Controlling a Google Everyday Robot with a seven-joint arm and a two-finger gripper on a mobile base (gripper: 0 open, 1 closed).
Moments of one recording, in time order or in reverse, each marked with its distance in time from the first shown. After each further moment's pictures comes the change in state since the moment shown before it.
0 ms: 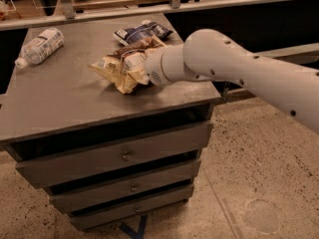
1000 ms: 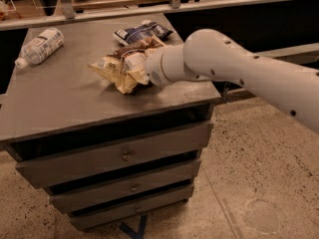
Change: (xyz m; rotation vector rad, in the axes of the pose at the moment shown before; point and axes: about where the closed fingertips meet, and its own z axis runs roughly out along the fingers) arm 0.000 0.000 0.000 0.000 0.000 0.000
